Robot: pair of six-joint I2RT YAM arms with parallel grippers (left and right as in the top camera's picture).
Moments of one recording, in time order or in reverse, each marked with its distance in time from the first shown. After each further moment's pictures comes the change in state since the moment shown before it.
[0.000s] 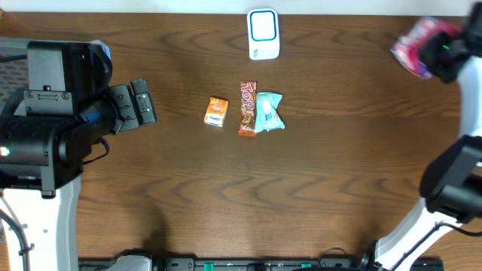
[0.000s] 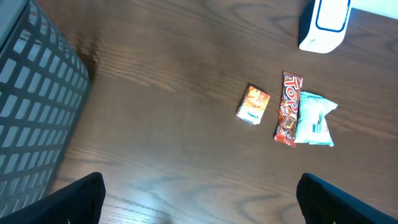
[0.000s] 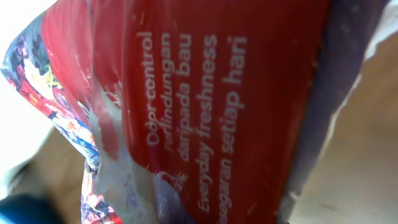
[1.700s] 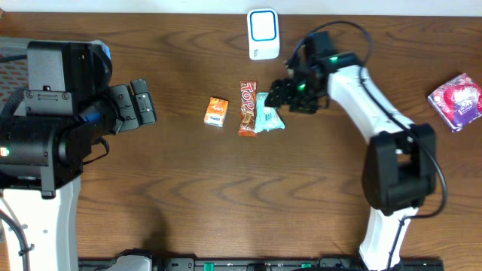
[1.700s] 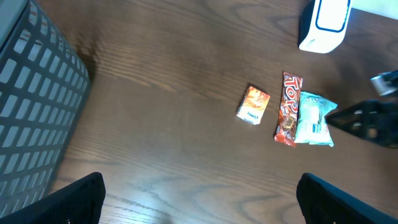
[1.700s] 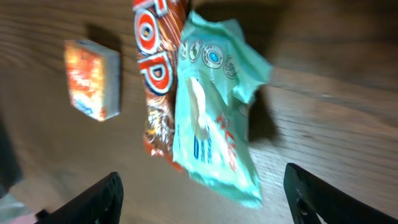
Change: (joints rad) left arm 0.000 0.000 0.000 0.000 0.000 0.000; right arm 0.680 0.037 -0.245 -0.076 -0.335 -0.210
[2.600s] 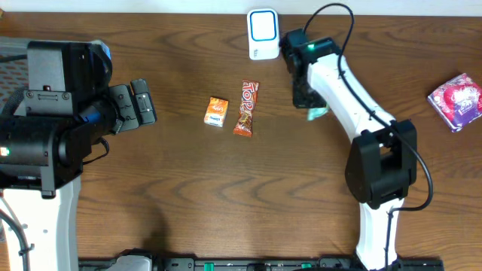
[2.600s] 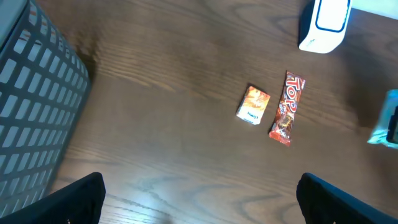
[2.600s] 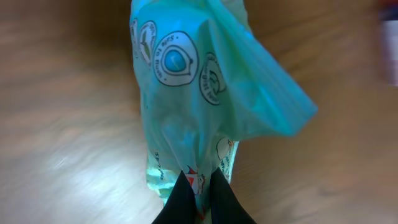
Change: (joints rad) left arm 0.000 0.000 0.000 0.000 0.000 0.000; right arm 0.097 0.074 0.231 -0.398 0.957 0.186
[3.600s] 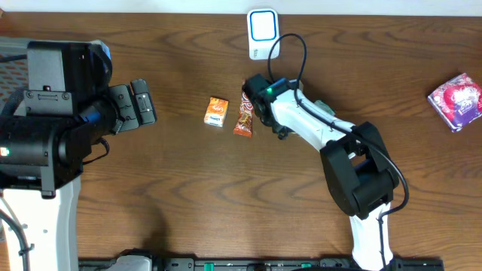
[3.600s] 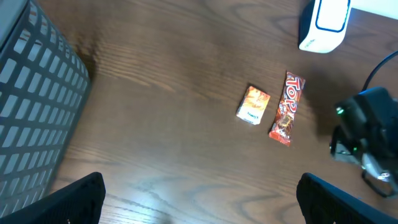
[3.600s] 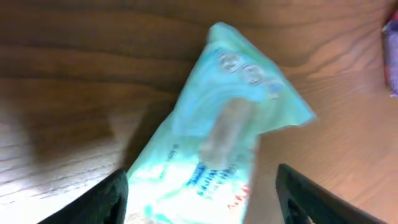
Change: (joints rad) left arm 0.000 0.000 0.000 0.000 0.000 0.000; right arm 0.183 -0.003 -0.233 0.179 0.127 0.067
